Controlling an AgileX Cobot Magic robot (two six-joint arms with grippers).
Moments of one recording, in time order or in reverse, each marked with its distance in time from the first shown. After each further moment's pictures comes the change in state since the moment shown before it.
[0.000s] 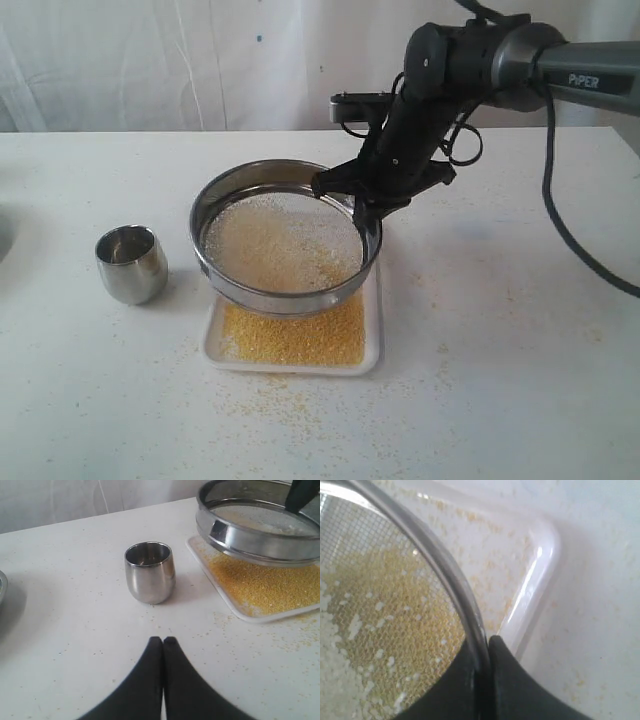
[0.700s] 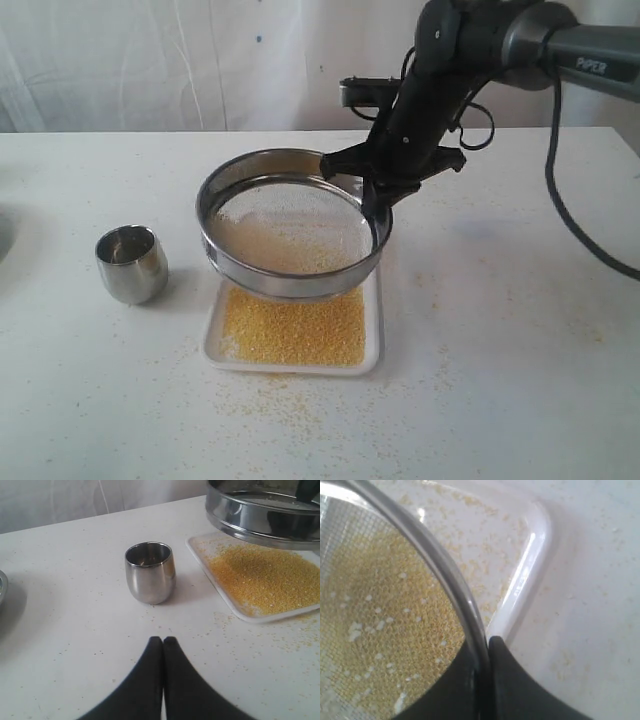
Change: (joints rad) left arm 0.000 0.000 0.000 0.000 0.000 0.000; right arm -0.030 0.020 -0.114 0.017 0.161 -0.017
